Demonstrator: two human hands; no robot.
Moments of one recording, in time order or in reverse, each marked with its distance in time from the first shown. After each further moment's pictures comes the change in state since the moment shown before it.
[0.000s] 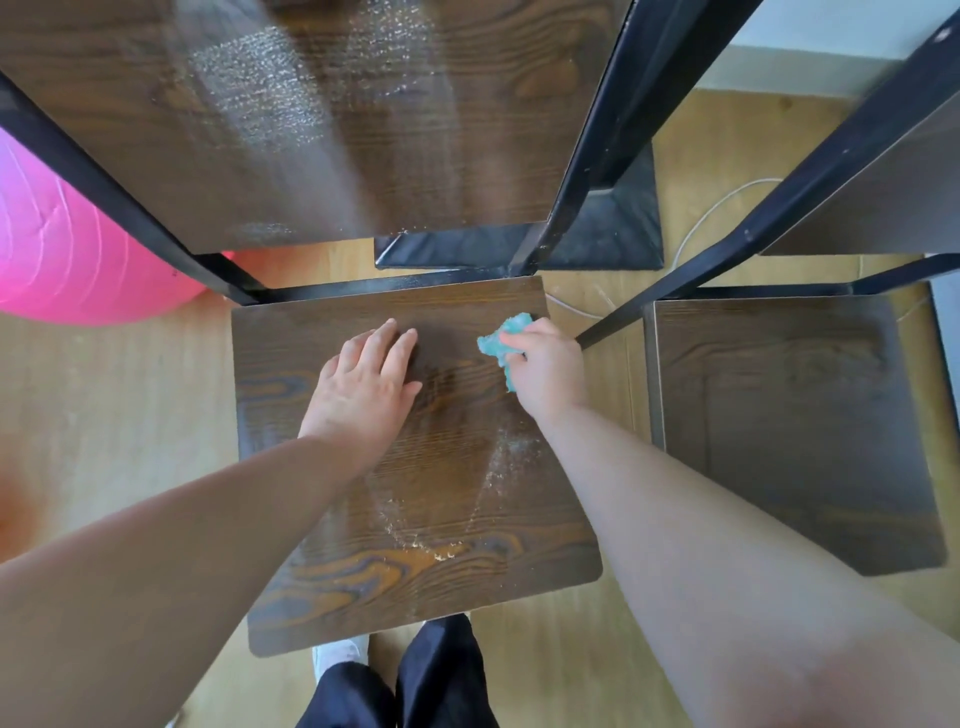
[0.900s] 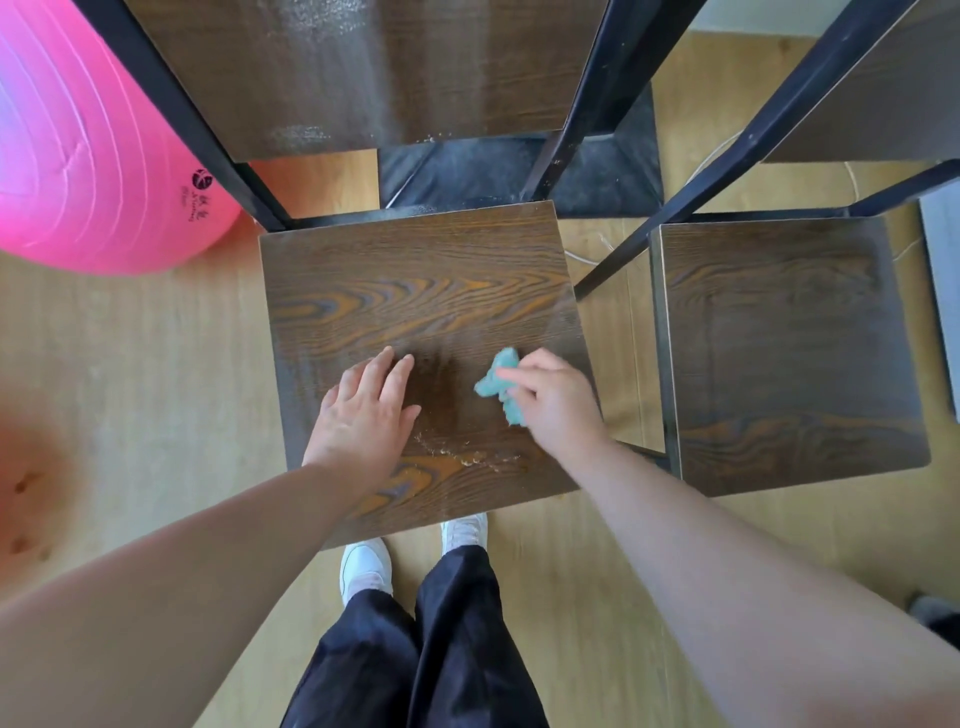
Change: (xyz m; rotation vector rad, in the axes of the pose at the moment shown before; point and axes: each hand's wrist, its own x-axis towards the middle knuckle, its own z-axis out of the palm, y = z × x) left_hand -0.111 -0.013 0.038 -0.050 -0.102 -0.001; right_hand -0.133 0.020 0.022 0.051 -0.088 -0.202
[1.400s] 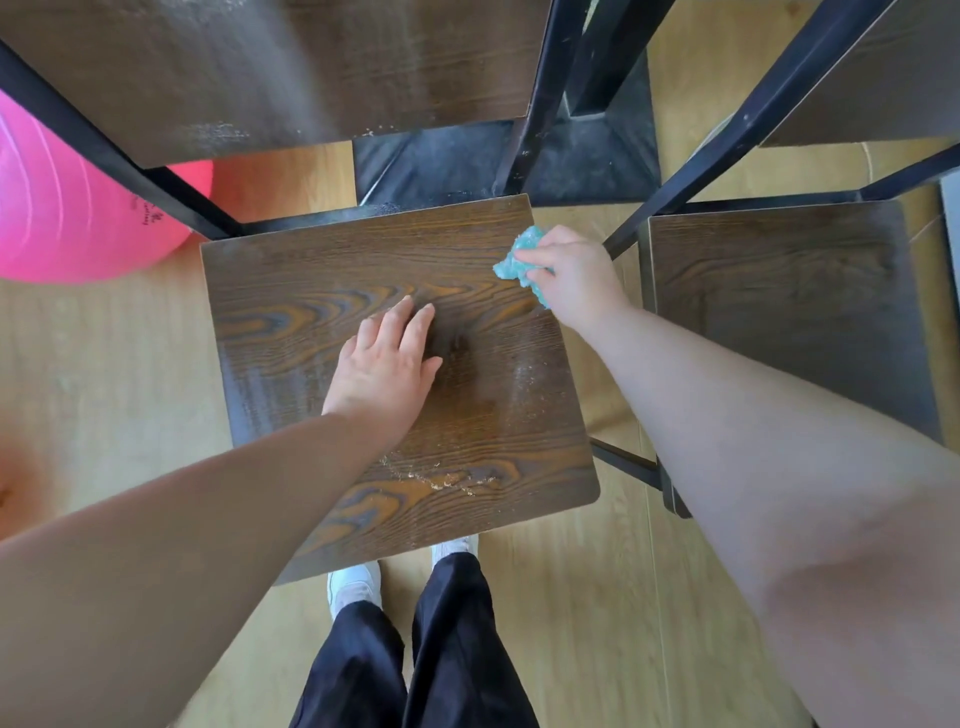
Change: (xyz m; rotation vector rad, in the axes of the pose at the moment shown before) left_hand 0.078 0.049 -0.014 -0.008 0.047 0.033; right_hand 0.138 0.048 -0.066 -0.145 0.024 -0.026
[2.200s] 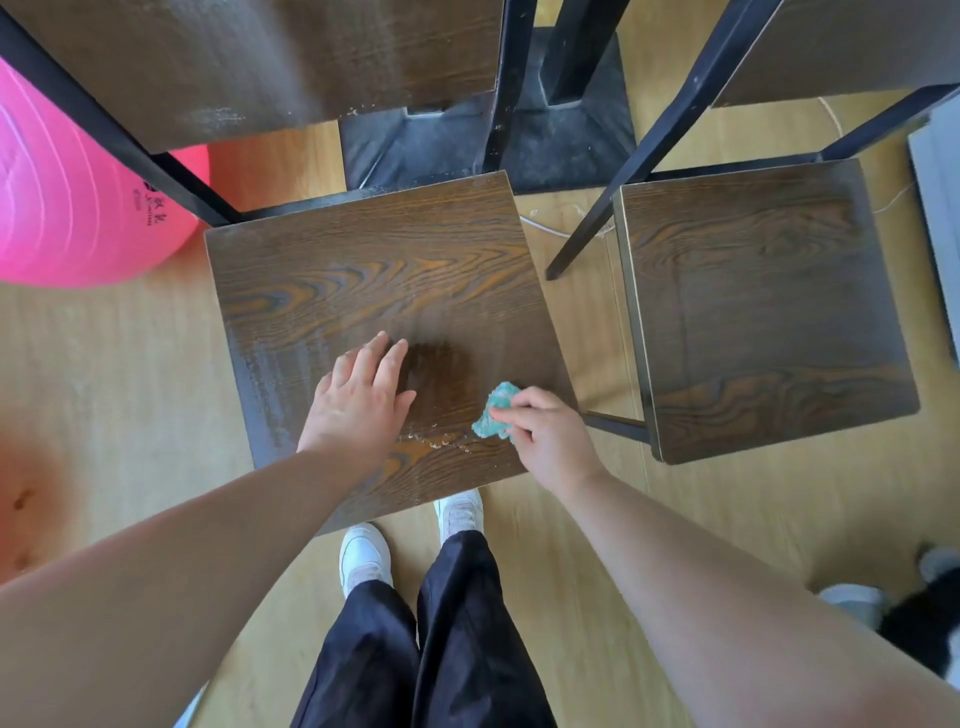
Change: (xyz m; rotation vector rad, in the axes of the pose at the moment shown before) left_hand -0.075 -0.012 0.015 0.025 -0.055 0.008; right_hand -0.207 -0.018 0.078 0.109 -0.003 -0.014
